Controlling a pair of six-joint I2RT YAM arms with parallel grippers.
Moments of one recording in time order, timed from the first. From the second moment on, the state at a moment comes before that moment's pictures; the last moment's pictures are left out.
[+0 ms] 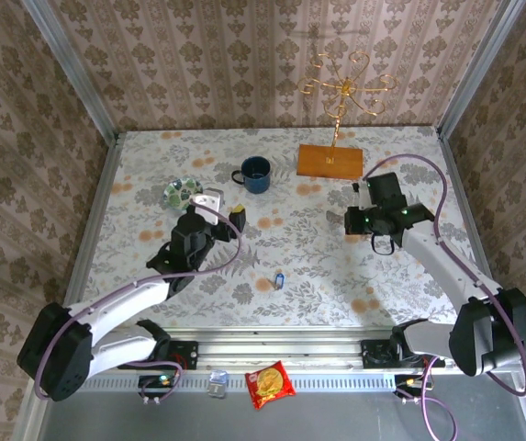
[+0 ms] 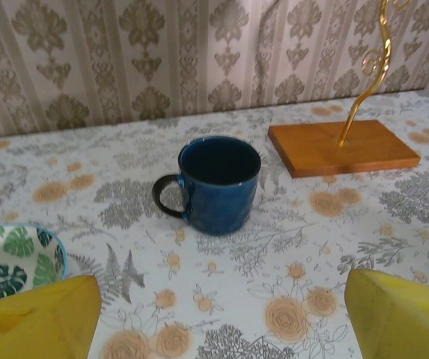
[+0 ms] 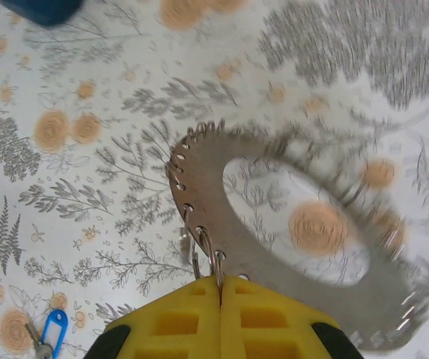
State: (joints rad) left arm -0.69 1.08 0.51 0.36 -0.26 -0.12; right arm 0.24 1.26 0.95 -0.62 -0.14 0.22
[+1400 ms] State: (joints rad) left arm -0.62 1.14 0.72 0.06 0.75 0.59; right arm 0.52 1.26 1.00 -0.37 -0.64 -0.56
